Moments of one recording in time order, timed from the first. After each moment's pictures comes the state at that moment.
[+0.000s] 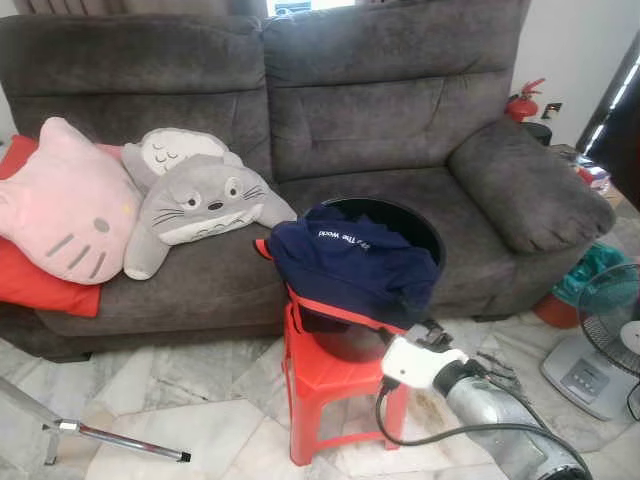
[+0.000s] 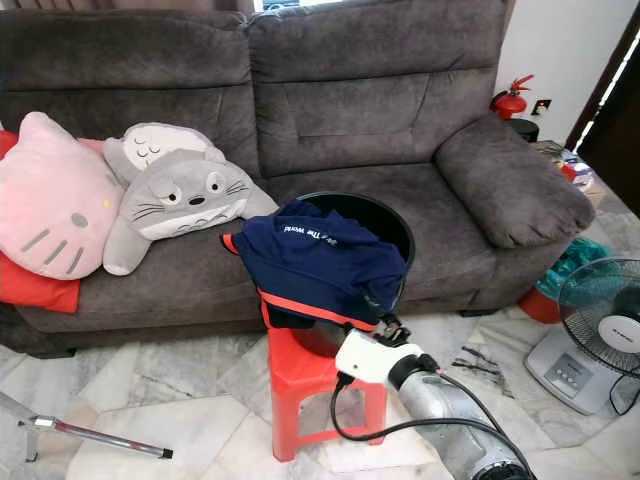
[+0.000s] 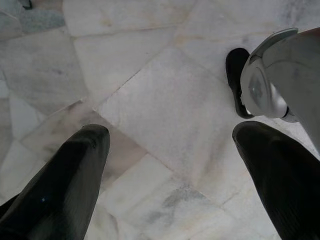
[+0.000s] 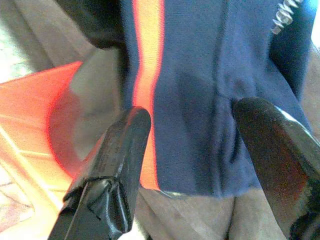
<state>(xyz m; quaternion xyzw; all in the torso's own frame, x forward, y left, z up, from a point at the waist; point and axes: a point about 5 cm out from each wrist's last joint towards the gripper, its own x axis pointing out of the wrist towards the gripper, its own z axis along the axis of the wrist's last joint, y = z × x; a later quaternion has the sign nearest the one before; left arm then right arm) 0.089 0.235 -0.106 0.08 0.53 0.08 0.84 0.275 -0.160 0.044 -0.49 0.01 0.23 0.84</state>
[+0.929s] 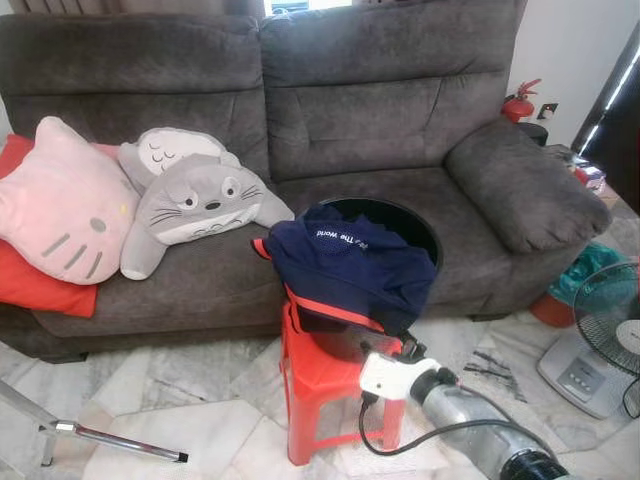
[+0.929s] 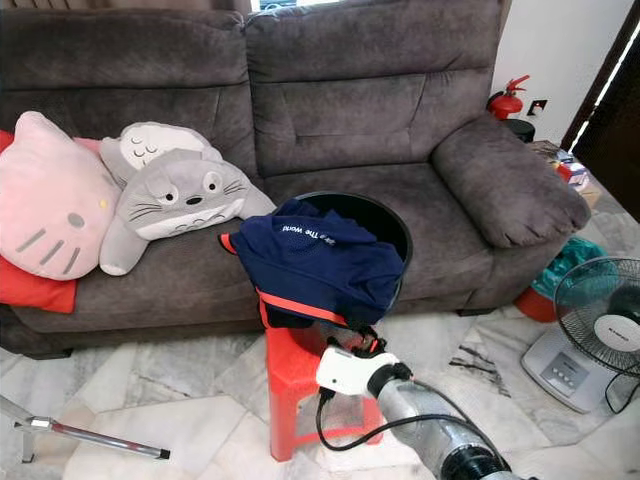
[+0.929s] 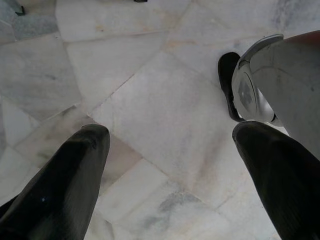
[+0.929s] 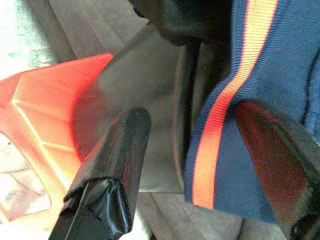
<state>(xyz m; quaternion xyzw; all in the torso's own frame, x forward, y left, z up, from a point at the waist) 0.090 0.230 -0.107 0.08 0.53 0.07 0.84 0.279 -0.141 0.013 -0.52 0.02 0.25 0.82</state>
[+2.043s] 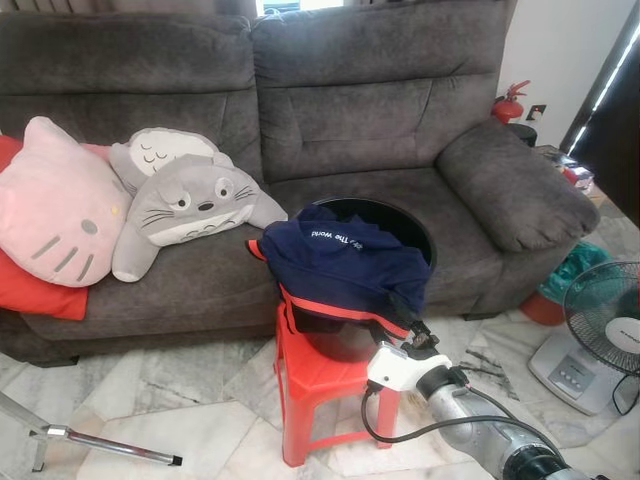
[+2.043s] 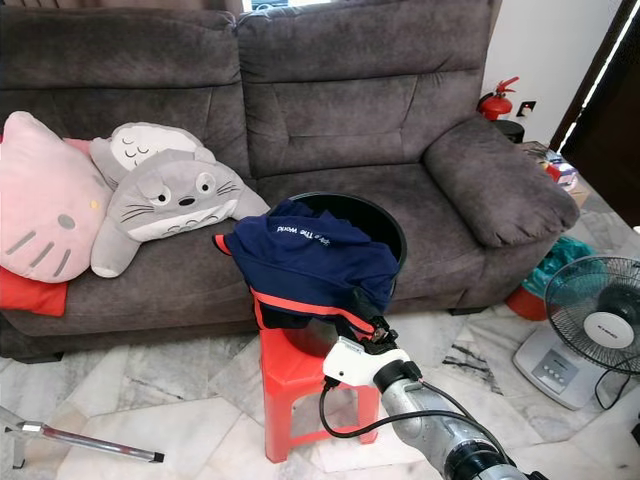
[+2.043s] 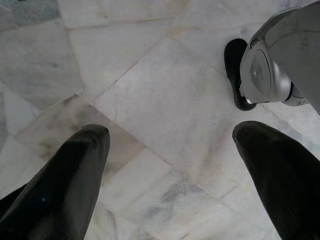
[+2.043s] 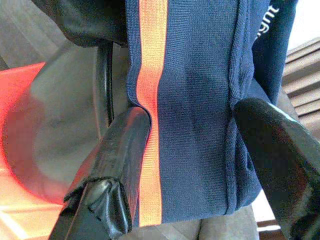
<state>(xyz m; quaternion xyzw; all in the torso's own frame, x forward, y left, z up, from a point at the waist) 0.064 0.243 -0.108 0.08 0.54 0.09 0.83 0.284 -0.149 0.024 -0.52 -0.06 0.17 0.83</state>
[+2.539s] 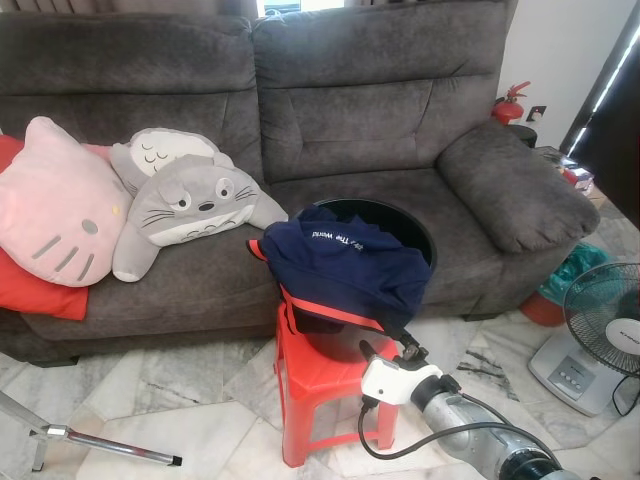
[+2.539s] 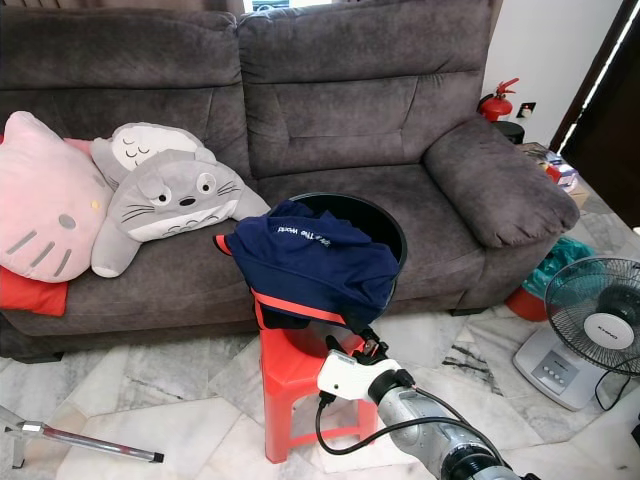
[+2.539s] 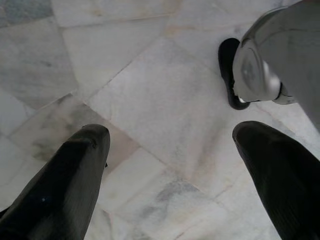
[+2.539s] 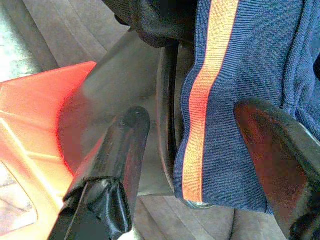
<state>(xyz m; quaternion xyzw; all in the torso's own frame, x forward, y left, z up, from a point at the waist) 0.063 0.235 -0.110 0.07 0.54 0.08 0.83 0.276 -0.143 0.010 -0.51 -0.02 0.24 0.83</state>
